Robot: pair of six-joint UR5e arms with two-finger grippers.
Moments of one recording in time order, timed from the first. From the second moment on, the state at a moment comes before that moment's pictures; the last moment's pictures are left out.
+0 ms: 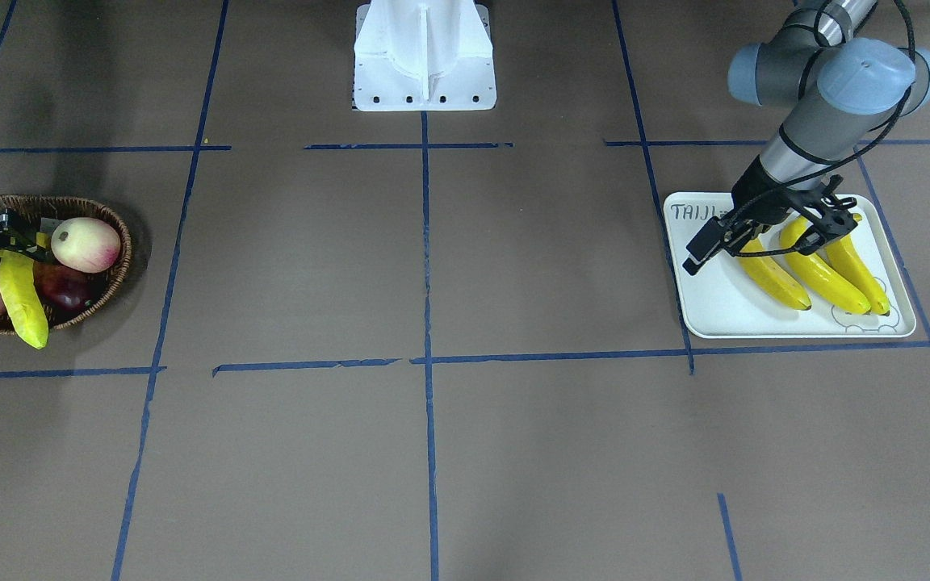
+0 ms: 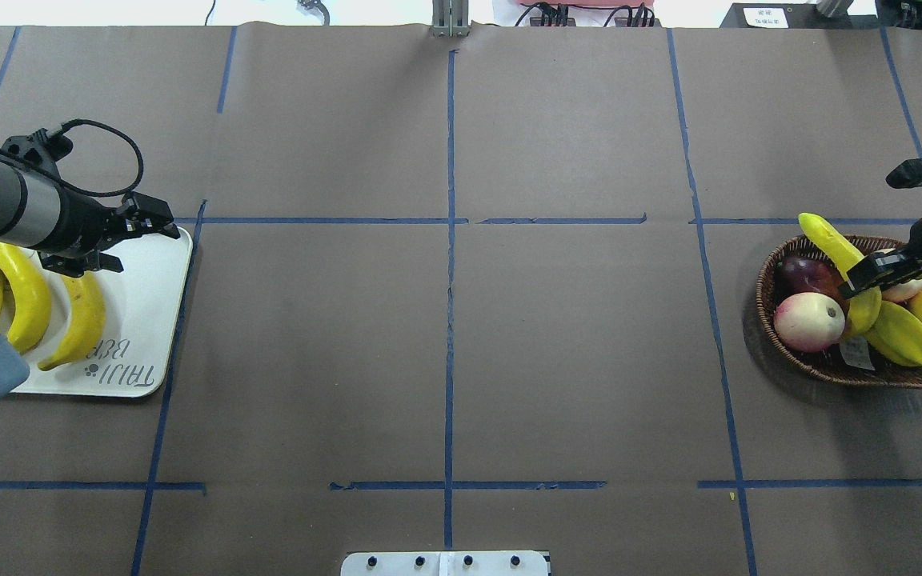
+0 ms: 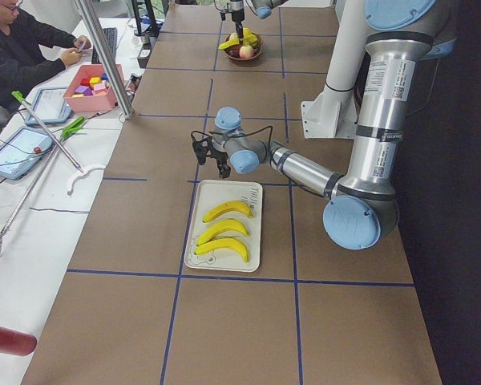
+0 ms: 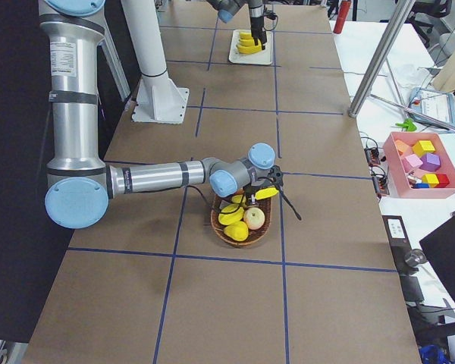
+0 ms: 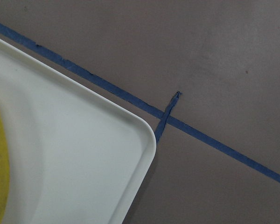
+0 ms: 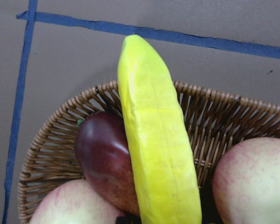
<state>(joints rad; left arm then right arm) -0.86 -1.70 -1.78 -2.14 -2.06 -1.52 1.09 -1.60 1.66 -1.18 2.41 0.45</state>
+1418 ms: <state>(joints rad) -0.85 -1.73 -1.79 -2.14 -2.06 -1.52 1.04 -1.37 1.97 -1.38 2.37 0.75</state>
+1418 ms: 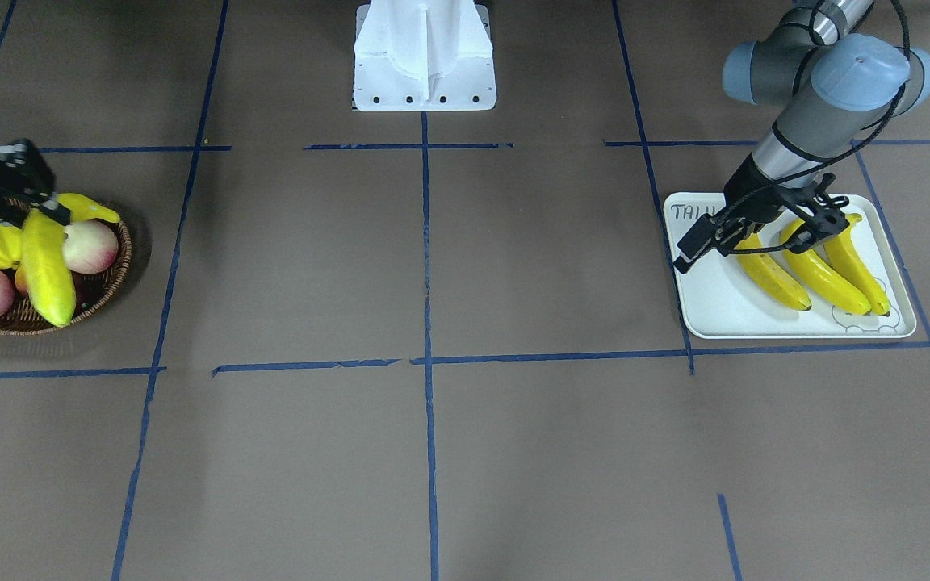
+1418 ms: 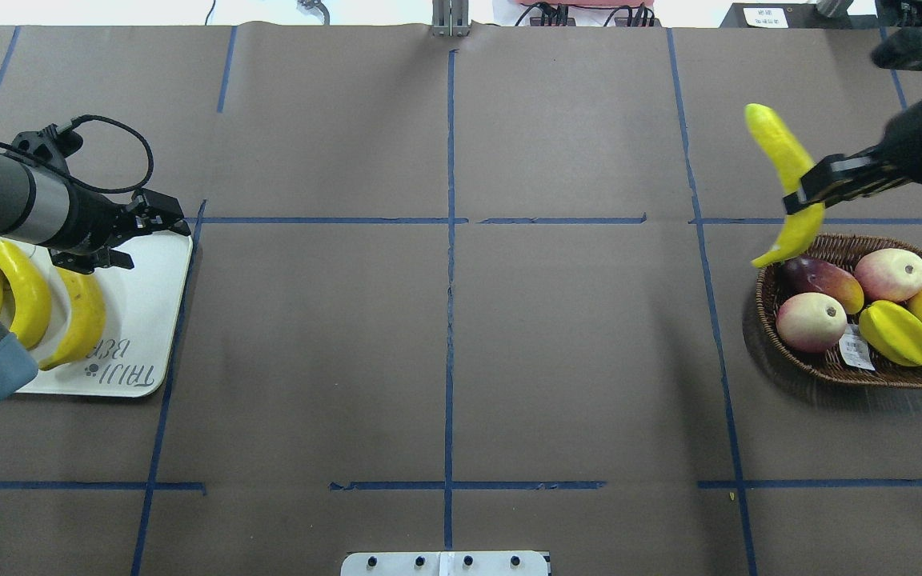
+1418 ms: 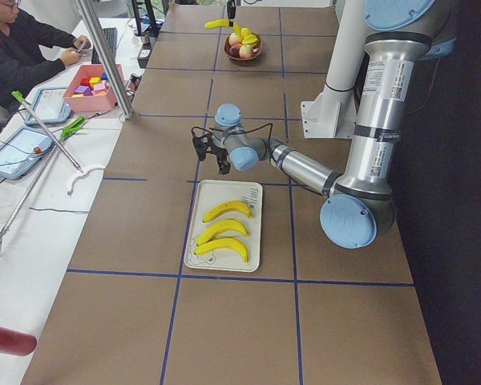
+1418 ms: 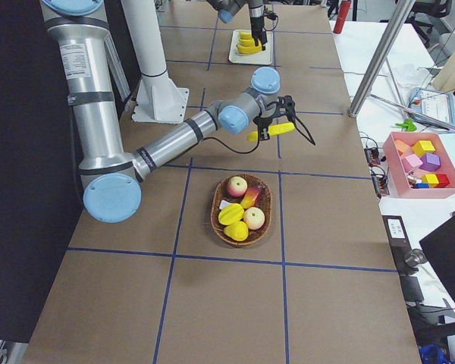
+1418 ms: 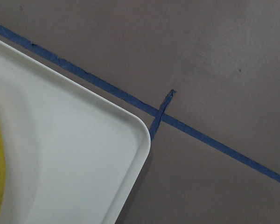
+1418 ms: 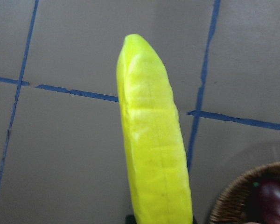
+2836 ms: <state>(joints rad) -0.66 -2.10 -1.71 -2.58 -2.06 -1.95 0.47 -1.08 1.88 -0.91 1.80 1.44</state>
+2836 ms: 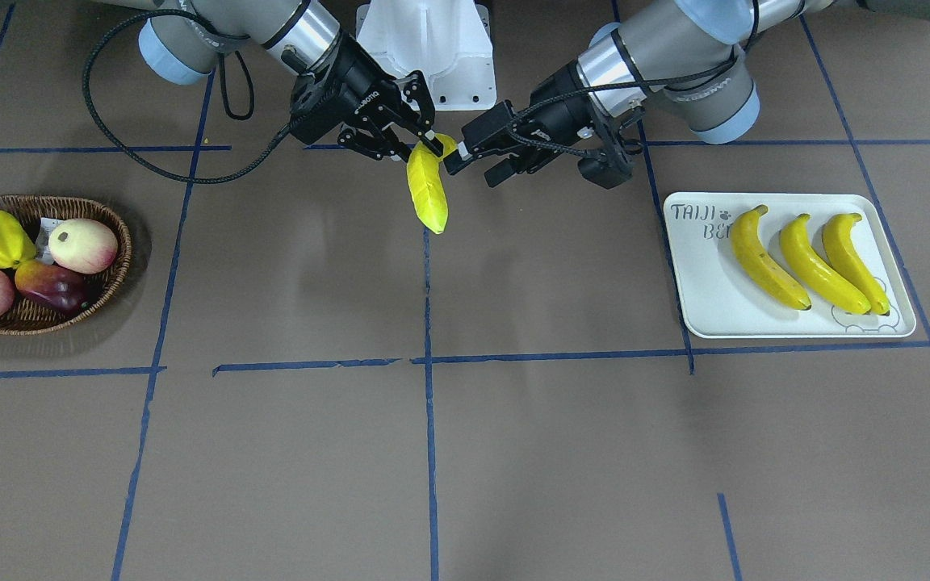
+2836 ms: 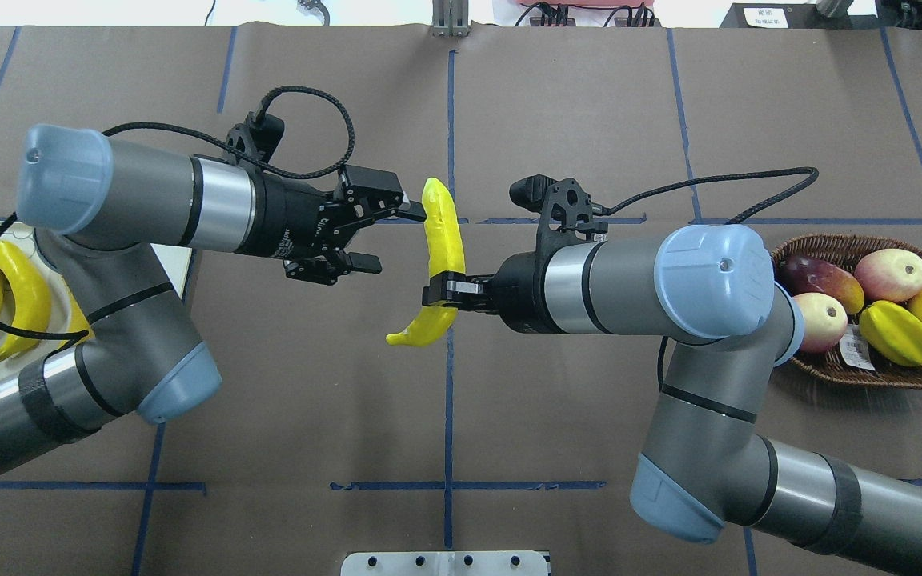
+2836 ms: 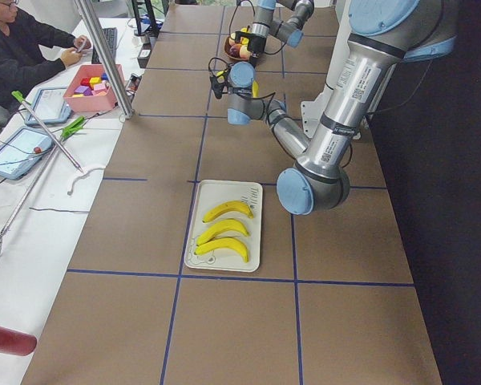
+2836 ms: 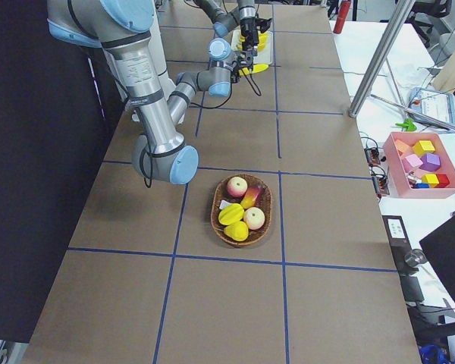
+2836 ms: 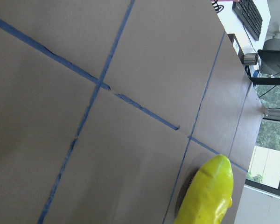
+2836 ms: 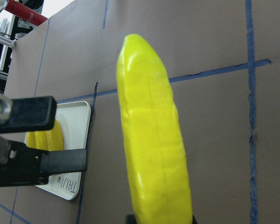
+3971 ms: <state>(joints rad) -0.62 -2.16 -1.63 -2.59 -2.04 -1.95 0.44 -1.07 1.90 -0.99 1.81 1.44</state>
